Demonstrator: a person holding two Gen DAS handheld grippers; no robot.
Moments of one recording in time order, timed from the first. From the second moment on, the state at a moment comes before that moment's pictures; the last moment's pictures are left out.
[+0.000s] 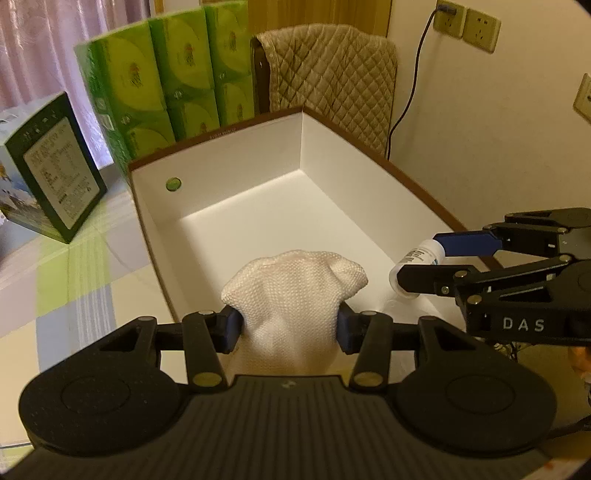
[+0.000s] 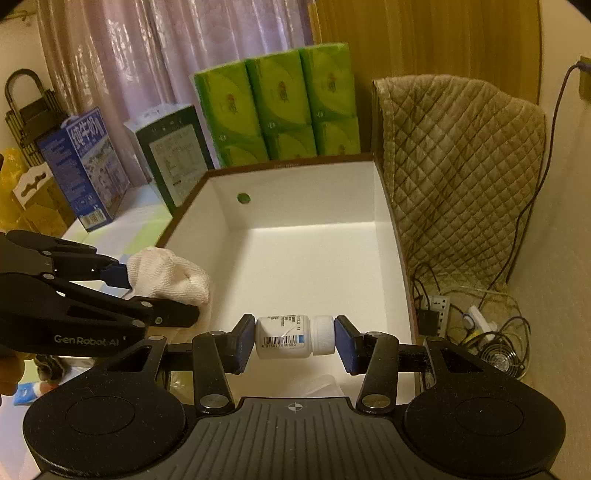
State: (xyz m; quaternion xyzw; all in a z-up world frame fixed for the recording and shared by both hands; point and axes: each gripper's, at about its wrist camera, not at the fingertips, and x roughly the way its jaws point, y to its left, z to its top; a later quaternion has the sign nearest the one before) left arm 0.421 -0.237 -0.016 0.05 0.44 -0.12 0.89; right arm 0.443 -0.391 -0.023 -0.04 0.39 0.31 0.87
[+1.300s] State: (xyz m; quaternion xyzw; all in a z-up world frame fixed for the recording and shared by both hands) left arm 0.444 -0.231 -0.031 0.07 0.45 -0.12 0.88; right arm 0.476 -0.393 -0.032 -0.01 0.37 0.30 0.88
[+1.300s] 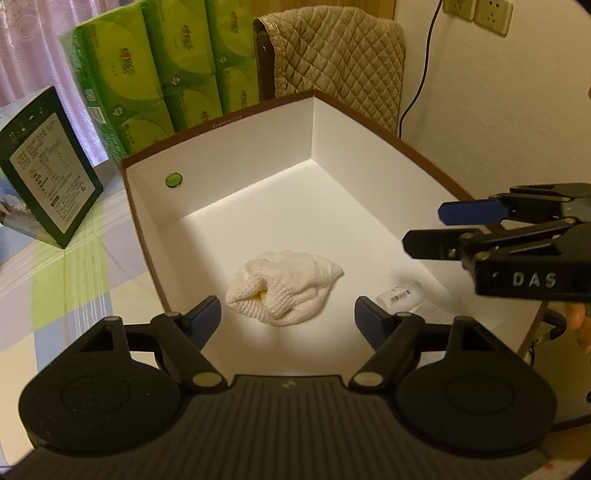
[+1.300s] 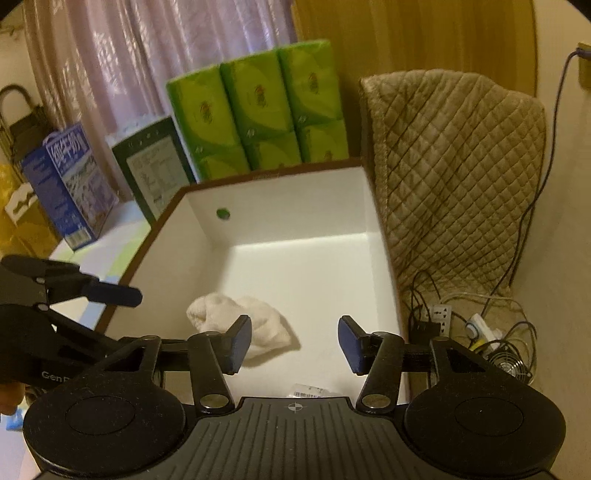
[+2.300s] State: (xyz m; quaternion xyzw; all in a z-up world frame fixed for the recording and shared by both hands) left arm 0.278 -0.095 0.021 -0.03 0.43 0.02 0.90; right arm 0.328 -0.401 0.009 0.04 0.36 0.34 0.87
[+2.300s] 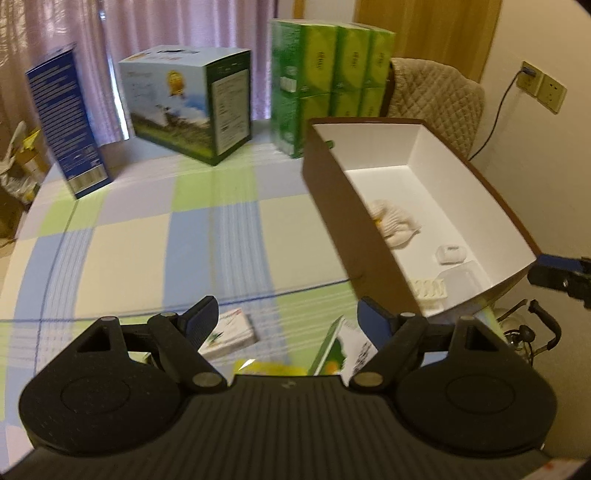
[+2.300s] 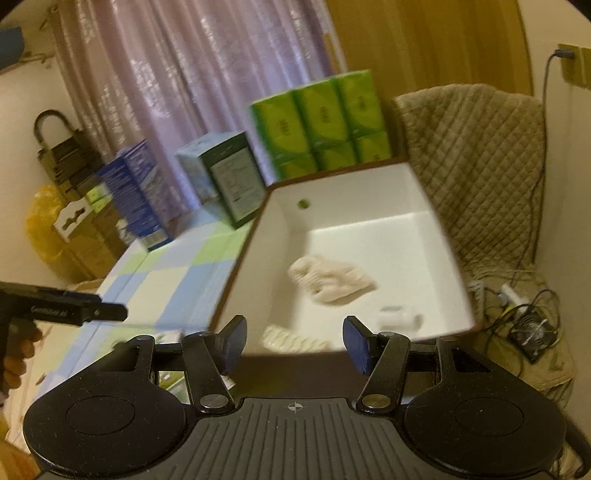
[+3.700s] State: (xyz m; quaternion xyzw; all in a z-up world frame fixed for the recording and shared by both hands) left arm 0.223 0.025 -0.110 0.05 0.52 -0.07 0.85; right arm 0.237 -0.313 -0.076 0.05 0.49 0.23 0.84
